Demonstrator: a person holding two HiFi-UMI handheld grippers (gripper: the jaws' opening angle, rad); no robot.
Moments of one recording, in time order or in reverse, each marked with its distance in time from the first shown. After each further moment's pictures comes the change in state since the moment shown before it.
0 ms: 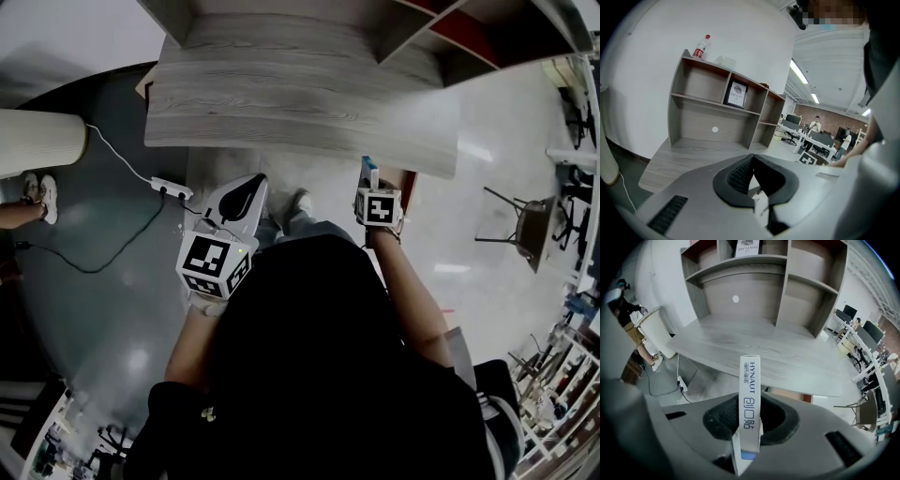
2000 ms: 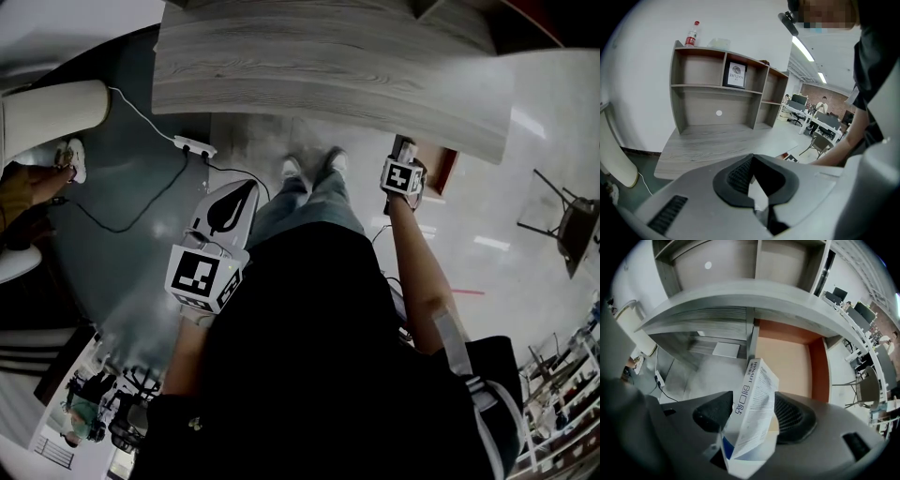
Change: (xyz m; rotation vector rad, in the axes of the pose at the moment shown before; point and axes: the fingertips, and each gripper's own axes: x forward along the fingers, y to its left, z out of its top) left arm 0.005 -0.010 -0.049 0.046 0.244 0.095; right arm 0.156 -0.067 -0.094 0.105 0.130 -0.093
